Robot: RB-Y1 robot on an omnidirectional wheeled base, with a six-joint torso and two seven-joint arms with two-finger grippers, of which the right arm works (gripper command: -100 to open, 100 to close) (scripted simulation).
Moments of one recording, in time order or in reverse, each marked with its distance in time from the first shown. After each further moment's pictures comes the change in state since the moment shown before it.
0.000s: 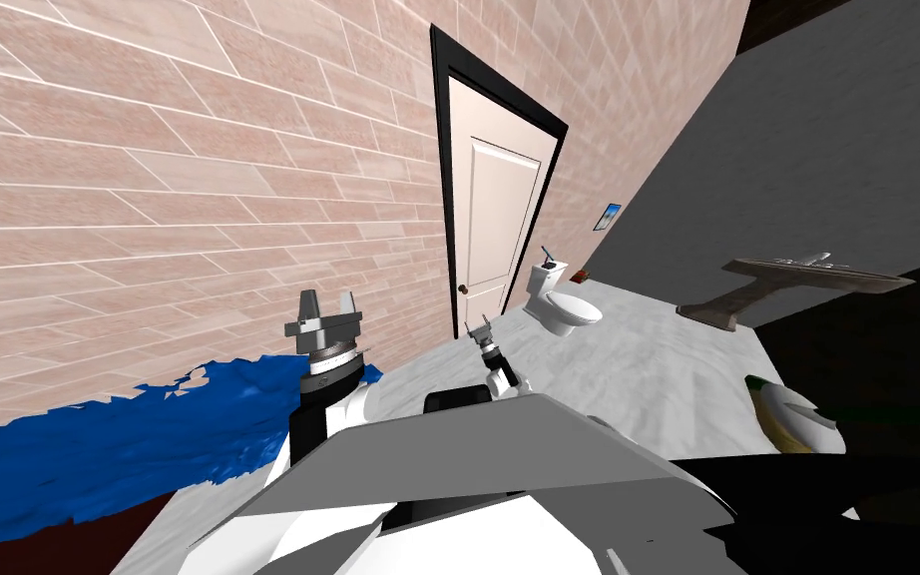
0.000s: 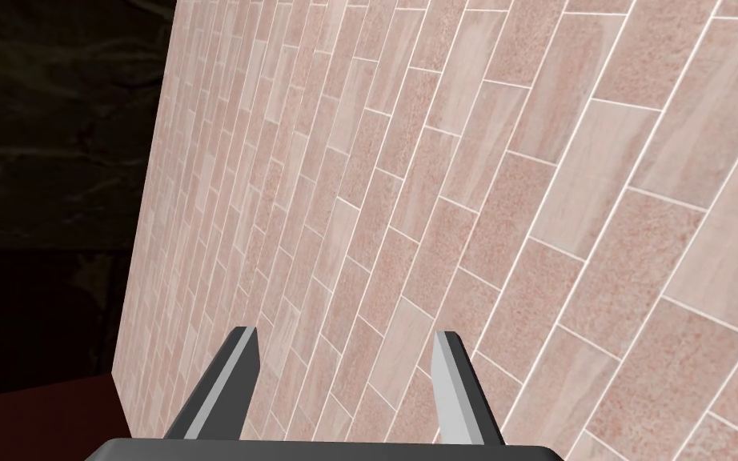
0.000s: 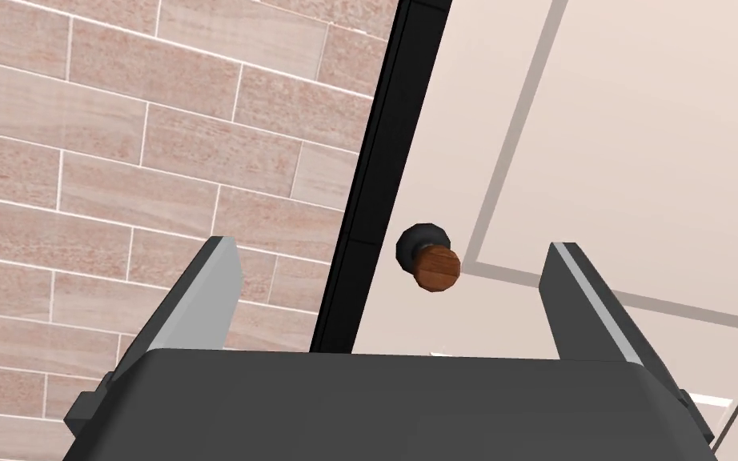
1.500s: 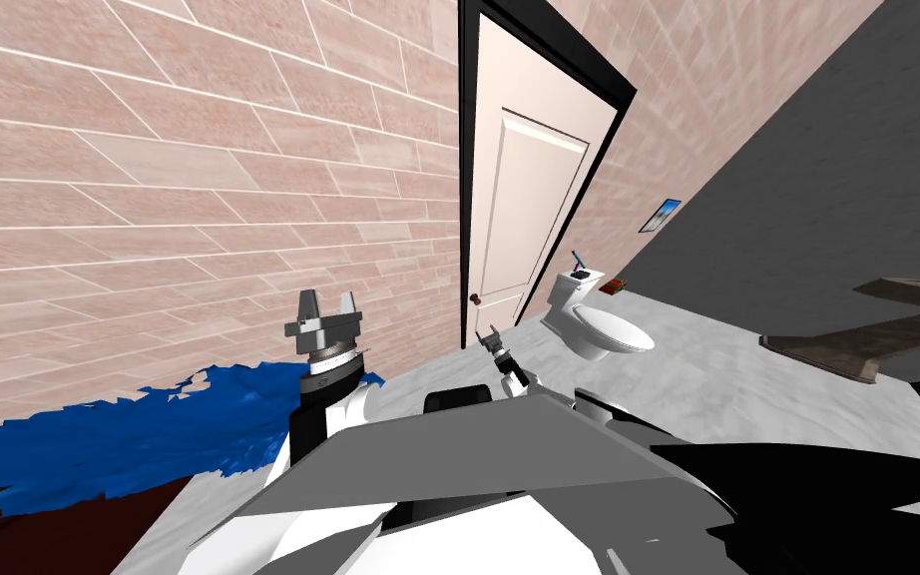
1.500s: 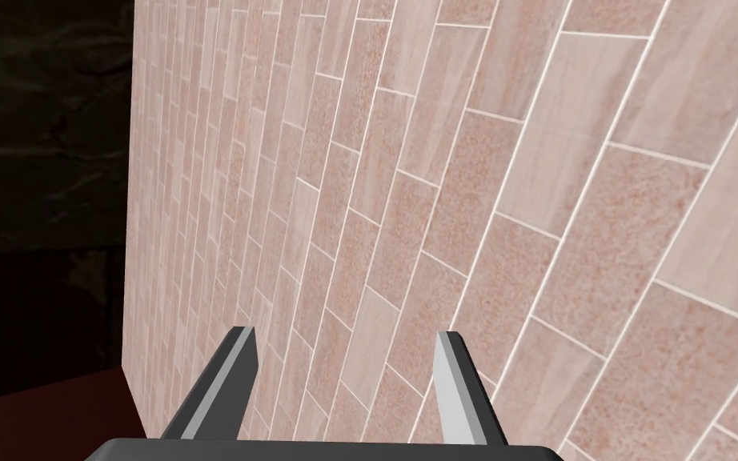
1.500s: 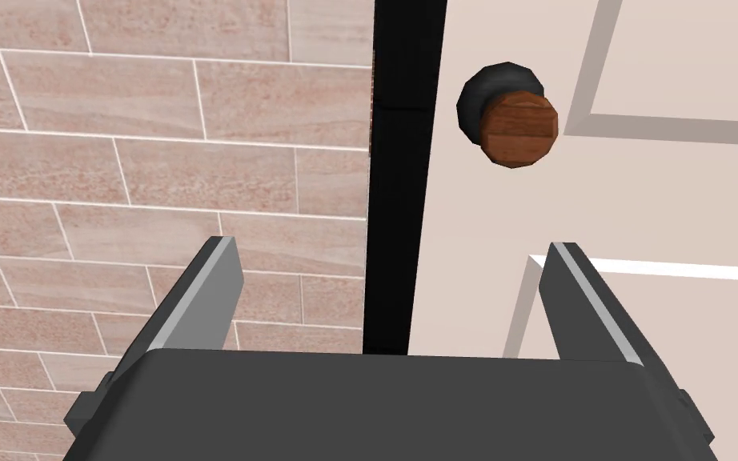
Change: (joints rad) arm -0.164 -0.118 0.251 0.404 -0.247 -0.112 -0.372
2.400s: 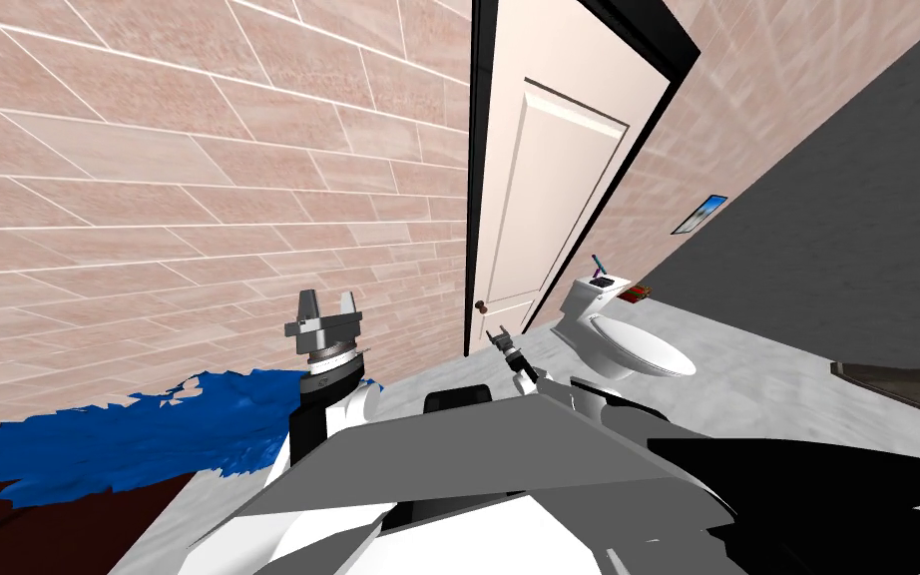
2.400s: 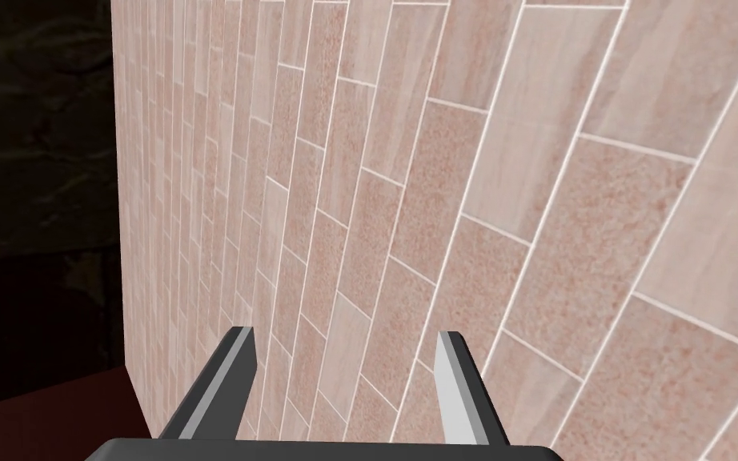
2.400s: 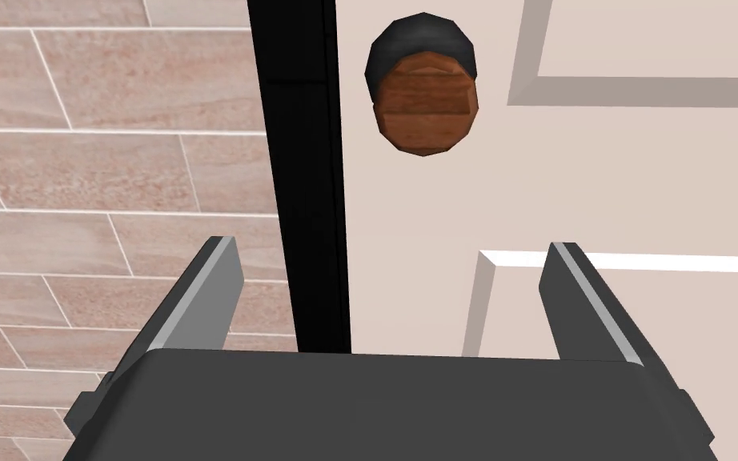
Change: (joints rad) arm -0.086 -0.058 0.133 0.217 -0.128 -0.063 -0.195
